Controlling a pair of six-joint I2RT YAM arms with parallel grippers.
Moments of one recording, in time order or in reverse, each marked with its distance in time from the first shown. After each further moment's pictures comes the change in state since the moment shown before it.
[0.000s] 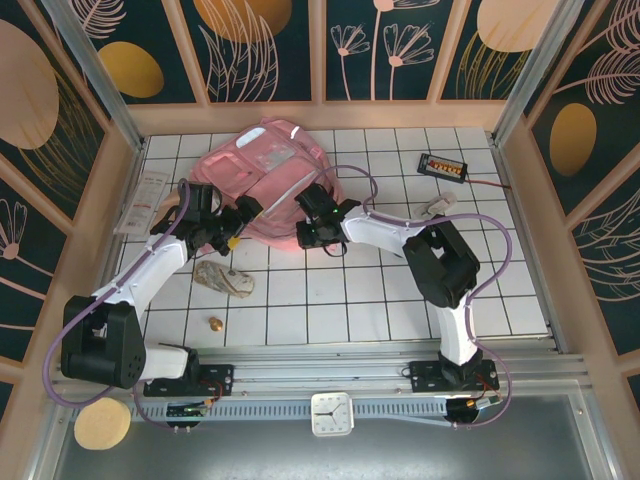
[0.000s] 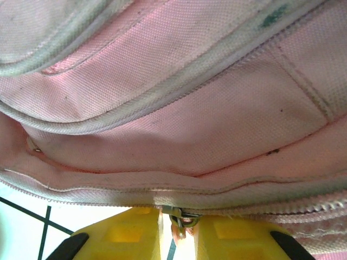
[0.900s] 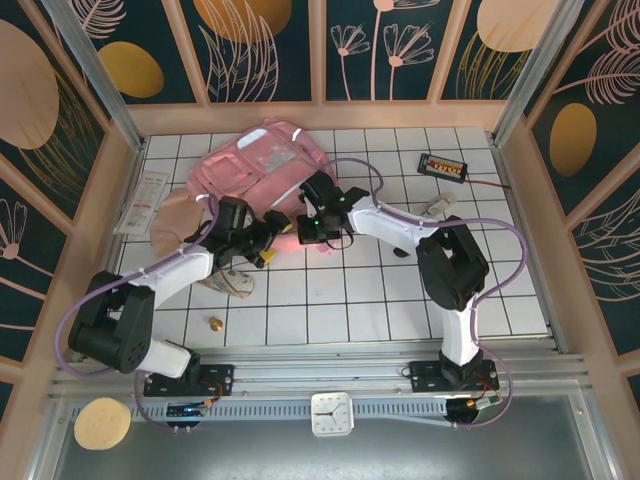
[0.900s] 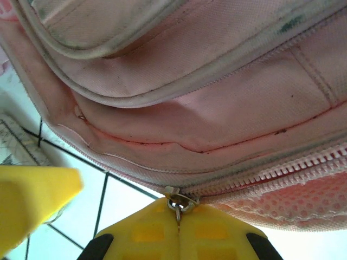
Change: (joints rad) left arm -0.210 0.129 -0.127 0.329 0.021 -0.315; right arm -0.029 -0.055 0.078 -0.149 -0.194 -0.011
